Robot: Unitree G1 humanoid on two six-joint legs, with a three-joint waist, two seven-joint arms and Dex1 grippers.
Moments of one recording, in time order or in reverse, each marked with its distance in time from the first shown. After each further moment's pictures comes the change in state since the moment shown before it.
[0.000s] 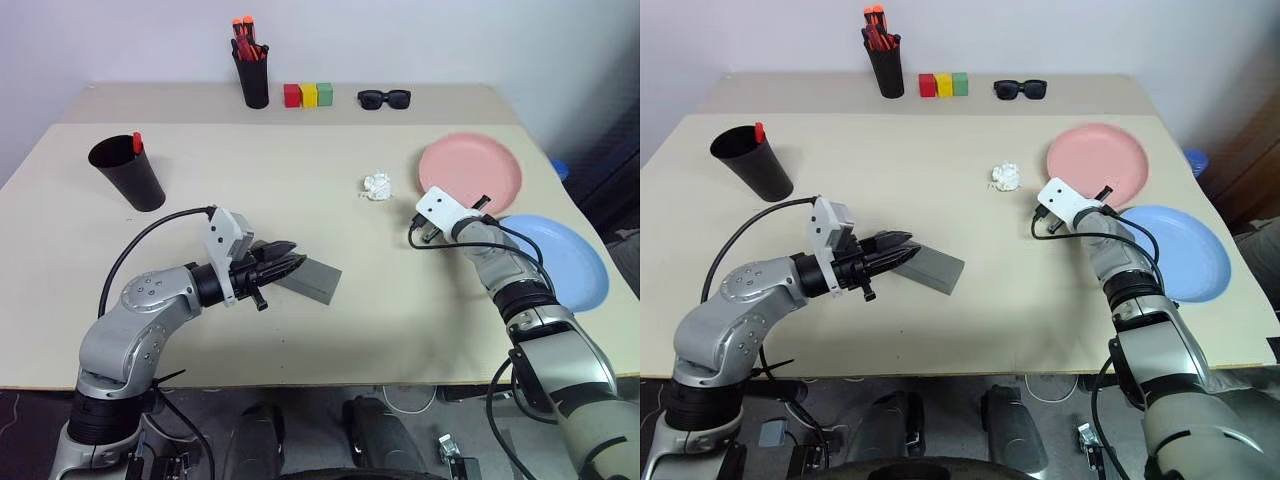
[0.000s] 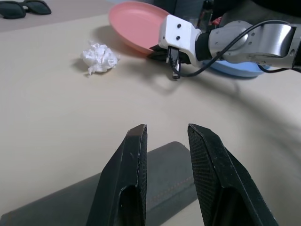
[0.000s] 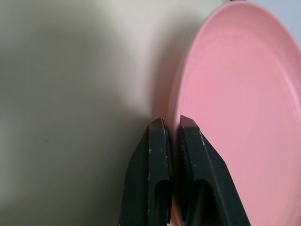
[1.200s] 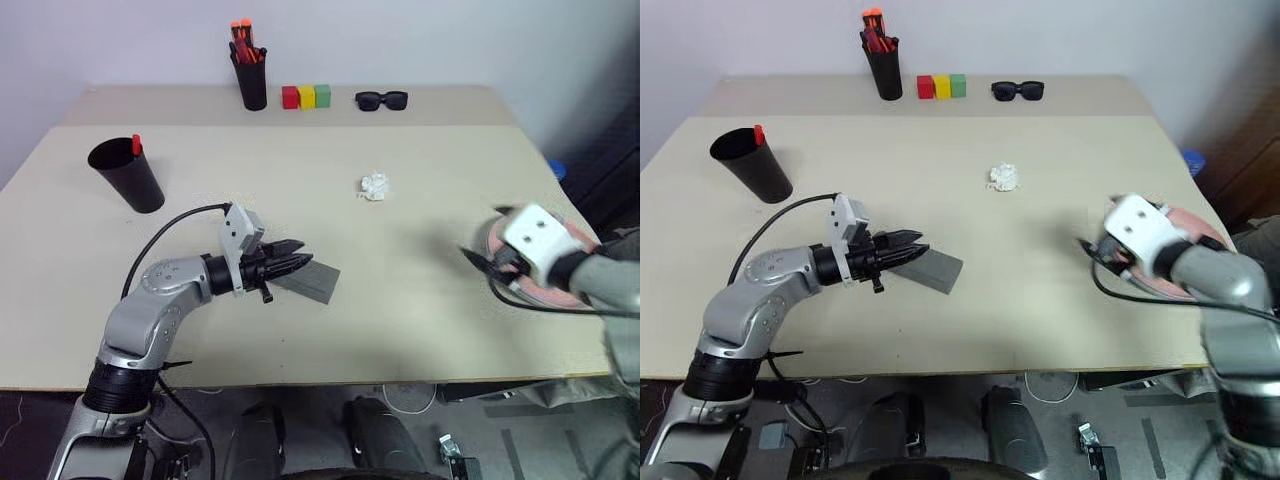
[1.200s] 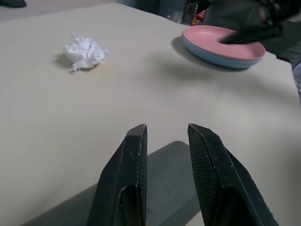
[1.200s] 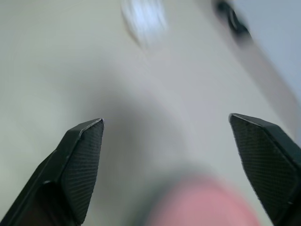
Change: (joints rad) left arm -0.080 0.022 -0.094 0.204 0.024 -0.139 -0.059; right arm 0.524 -0.197 -0.325 -1.180 0.371 0.472 0.523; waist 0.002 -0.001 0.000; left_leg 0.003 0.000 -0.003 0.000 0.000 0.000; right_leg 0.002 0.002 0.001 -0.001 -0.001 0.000
